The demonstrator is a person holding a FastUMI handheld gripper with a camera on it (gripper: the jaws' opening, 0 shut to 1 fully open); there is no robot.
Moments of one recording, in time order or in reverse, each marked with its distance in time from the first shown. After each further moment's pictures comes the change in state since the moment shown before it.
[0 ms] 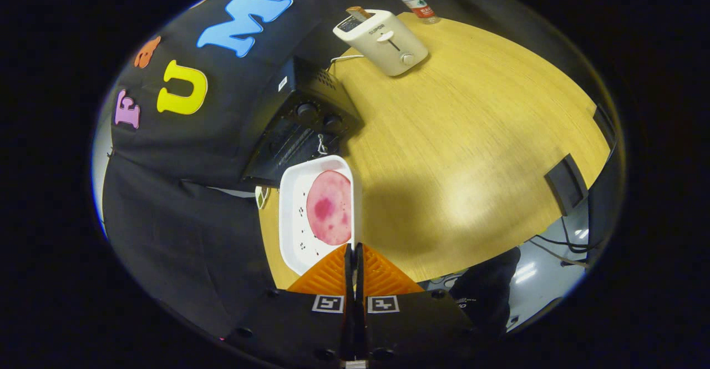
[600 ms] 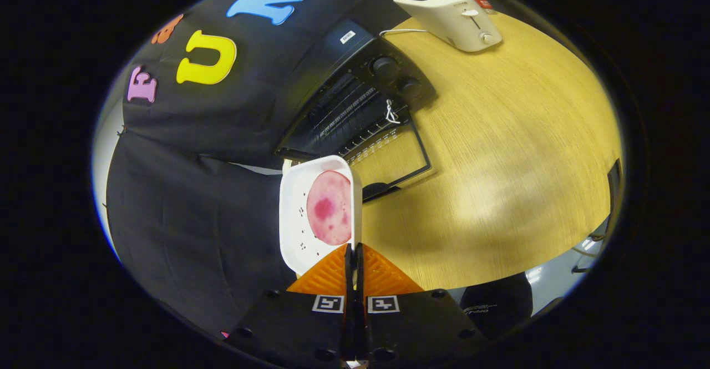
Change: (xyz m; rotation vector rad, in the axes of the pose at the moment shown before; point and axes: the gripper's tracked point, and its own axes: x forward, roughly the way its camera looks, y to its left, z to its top) arm 0.077 0.091 -0.021 -0.069 0.104 0.085
